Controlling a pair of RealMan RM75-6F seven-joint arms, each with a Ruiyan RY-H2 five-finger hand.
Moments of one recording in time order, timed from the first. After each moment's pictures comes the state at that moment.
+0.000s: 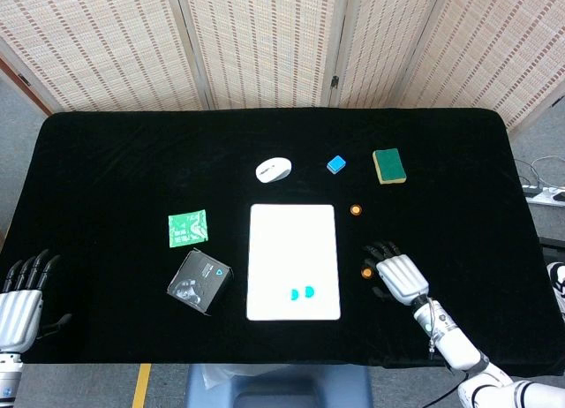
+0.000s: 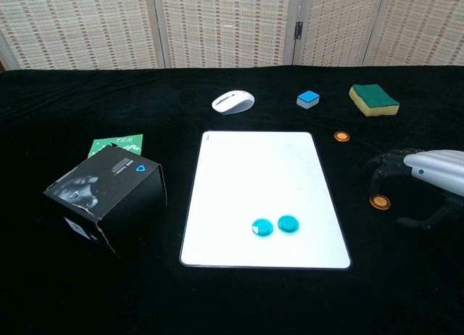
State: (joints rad) left arm -0.08 -1.17 -0.03 -1.55 1.45 1.46 0.14; right arm 0.49 -1.46 -0.04 -1.39 -1.40 1.02 -0.08
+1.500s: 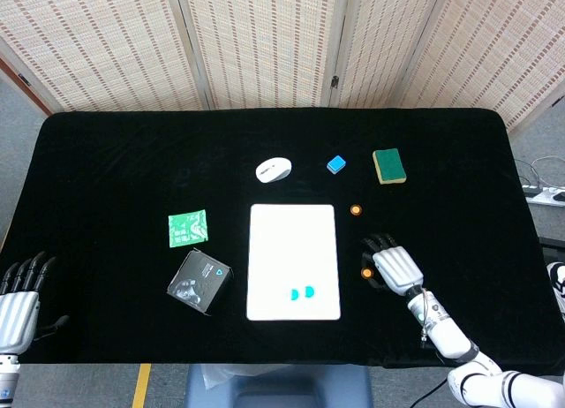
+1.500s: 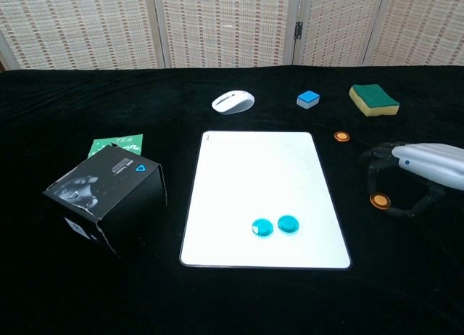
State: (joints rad) left arm -0.07 -1.18 -0.03 -1.54 1.44 1.45 0.13; right arm 0.51 -1.50 0.03 -1.32 -1.39 0.97 -0.06
